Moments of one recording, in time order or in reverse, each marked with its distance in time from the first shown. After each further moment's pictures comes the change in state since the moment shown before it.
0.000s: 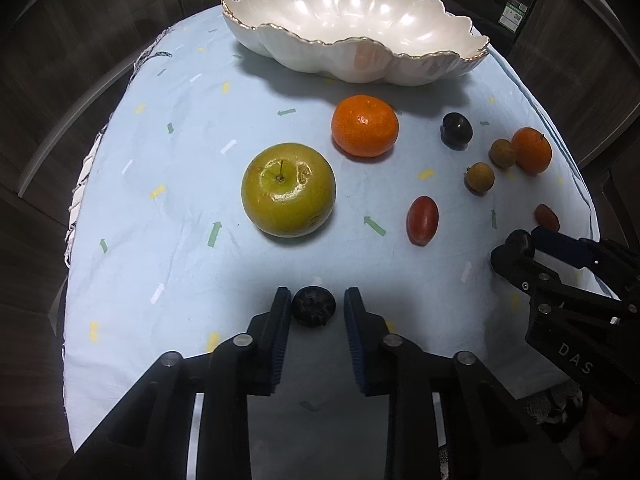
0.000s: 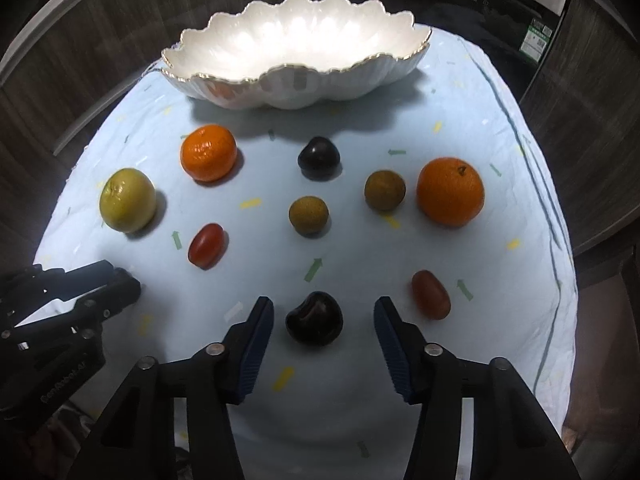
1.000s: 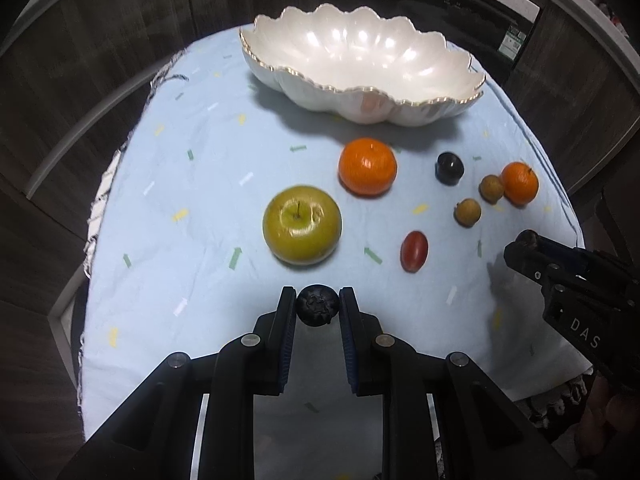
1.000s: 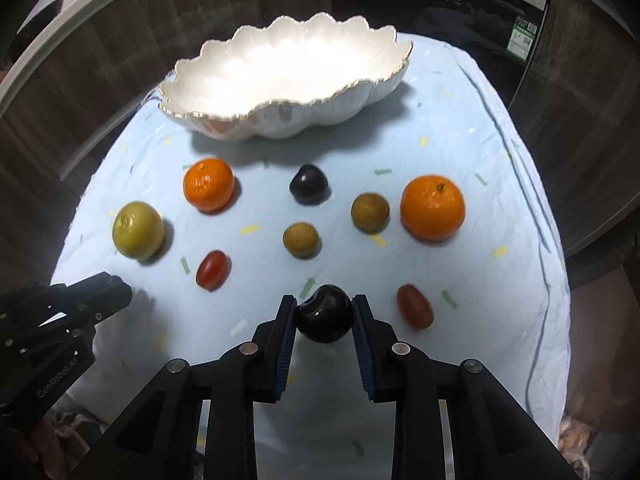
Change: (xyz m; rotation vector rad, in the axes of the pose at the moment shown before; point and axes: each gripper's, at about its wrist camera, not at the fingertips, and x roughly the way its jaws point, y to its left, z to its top) left arm -0.030 0.005 0.006 -0.028 -0.090 -0.001; right arm -0.020 -0.014 0.008 0.057 -0.061 0.028
